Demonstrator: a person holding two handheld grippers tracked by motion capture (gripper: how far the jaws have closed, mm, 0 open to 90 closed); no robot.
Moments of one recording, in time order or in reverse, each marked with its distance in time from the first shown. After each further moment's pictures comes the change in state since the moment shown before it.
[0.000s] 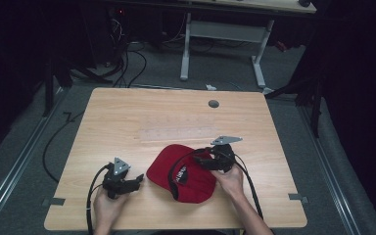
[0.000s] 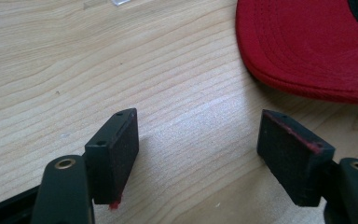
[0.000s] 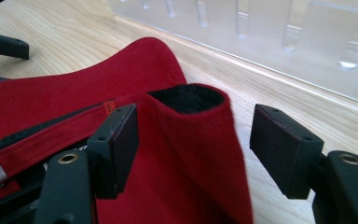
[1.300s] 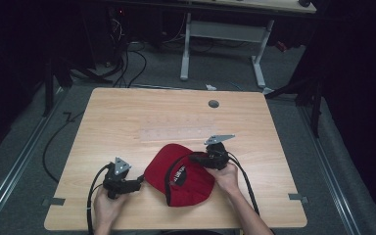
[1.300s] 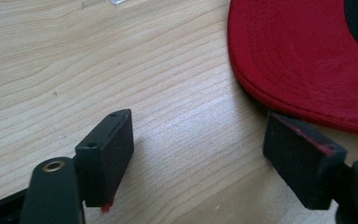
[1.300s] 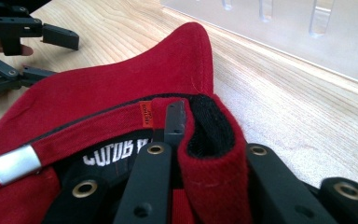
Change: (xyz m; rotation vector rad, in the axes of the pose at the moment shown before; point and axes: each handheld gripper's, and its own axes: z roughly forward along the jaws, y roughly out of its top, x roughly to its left) left arm -0.001 -0.001 0.002 0.008 0.004 0.008; right arm -0.001 0.005 0.020 0.024 0.193 -0.035
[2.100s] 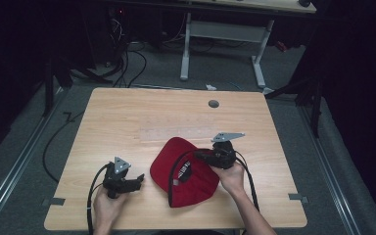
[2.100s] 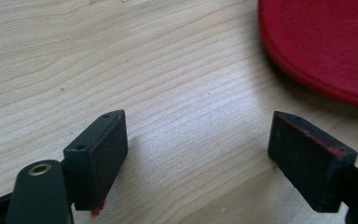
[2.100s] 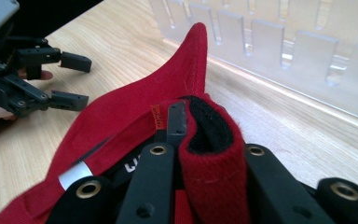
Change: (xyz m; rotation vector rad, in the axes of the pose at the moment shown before) left arm 0.001 0.001 0.003 -0.005 0.028 -0.014; right arm 0.016 0.012 -0.036 -0.062 -0.048 0.017
